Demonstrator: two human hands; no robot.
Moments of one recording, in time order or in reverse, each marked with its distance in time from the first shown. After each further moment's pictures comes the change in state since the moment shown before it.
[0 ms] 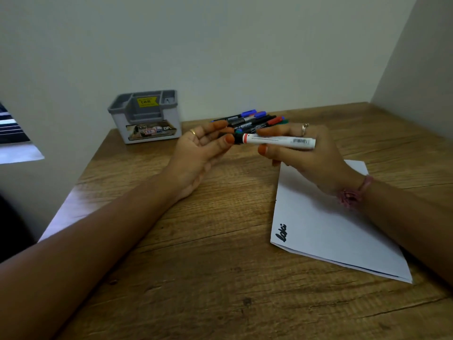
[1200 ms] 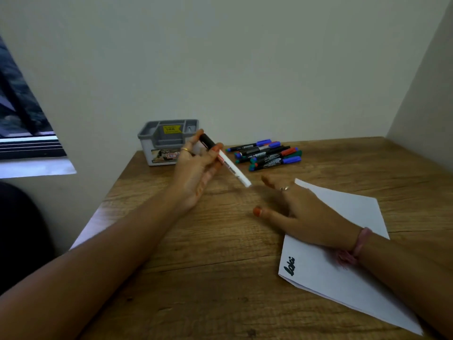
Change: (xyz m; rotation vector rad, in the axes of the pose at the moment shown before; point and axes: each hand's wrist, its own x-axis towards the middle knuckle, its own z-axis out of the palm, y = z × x) left_hand 0.011 0.026 -0.011 -0.160 0.291 0.025; right_hand -0.012 0.010 0.008 -0.784 -0.376 0.165
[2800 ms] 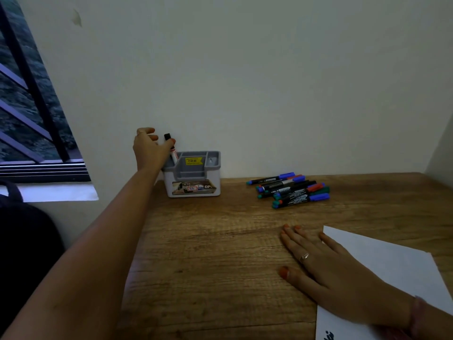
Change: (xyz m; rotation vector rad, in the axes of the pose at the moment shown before) left_hand 0.135 0.100 -0.099 1.051 0.591 0.569; right_hand 0.003 0.002 0.012 -0.275 -0.301 -0.010
